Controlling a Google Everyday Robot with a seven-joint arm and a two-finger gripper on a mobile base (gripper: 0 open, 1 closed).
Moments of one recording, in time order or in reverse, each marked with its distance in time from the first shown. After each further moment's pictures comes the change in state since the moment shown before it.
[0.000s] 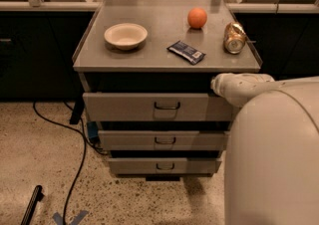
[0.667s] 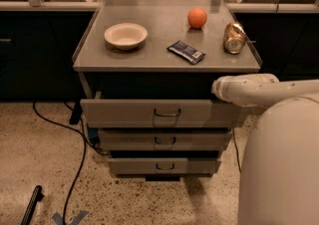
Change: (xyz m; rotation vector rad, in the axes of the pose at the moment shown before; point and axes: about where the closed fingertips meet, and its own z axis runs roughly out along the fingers) arm 0.019 -0.004 -0.014 0.009 0.092 0.045
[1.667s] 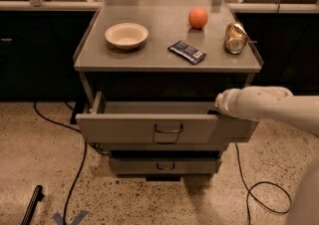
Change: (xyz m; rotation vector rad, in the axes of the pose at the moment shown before) arm 0.052 -0.004 -0.045 -0.010 0.093 0.127
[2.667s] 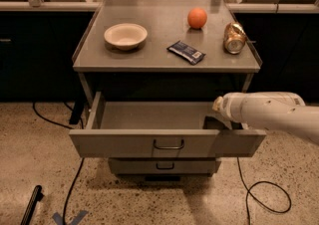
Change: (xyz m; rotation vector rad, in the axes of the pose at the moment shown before) arm 0.018 0.012 -0.045 -0.036 -0.003 0.004
